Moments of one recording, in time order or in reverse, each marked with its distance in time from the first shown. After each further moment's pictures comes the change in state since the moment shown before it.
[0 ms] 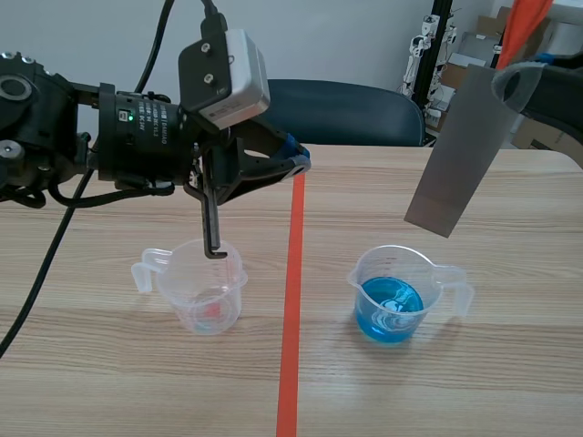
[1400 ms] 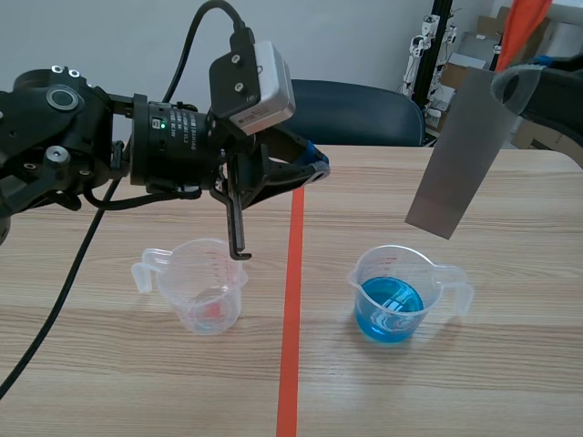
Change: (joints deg) left arm -2.0 3.6 1.6 -4.6 1.5 -0.9 -1.9; right arm 0.0 0.0 0.0 0.0 0.0 0.0 -0.4
